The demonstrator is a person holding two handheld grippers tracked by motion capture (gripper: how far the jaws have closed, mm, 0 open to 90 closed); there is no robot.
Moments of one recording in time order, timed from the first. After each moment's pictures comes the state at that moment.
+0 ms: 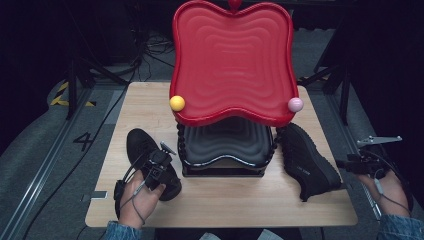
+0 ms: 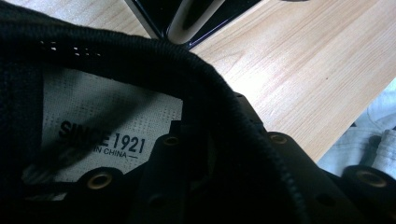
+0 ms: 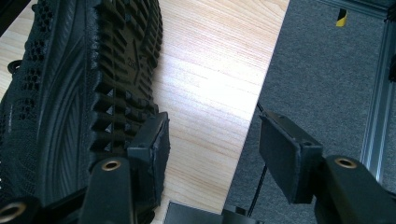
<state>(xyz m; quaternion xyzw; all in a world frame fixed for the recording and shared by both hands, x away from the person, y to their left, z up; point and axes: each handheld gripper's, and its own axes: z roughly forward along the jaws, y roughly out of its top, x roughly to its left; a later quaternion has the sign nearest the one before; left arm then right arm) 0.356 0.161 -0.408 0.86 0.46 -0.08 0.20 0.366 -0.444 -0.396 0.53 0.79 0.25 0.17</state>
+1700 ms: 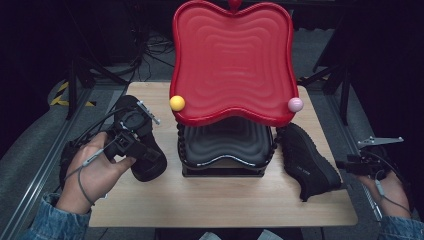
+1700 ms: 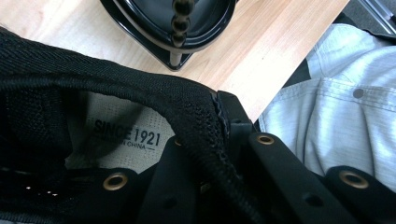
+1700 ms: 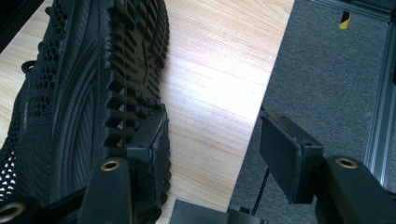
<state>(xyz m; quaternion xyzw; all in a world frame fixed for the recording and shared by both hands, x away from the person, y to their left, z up) 0.340 0.180 -0.221 0.92 0.35 -0.01 0.17 0.362 -0.442 -0.394 0.53 0.79 0.25 0.17</state>
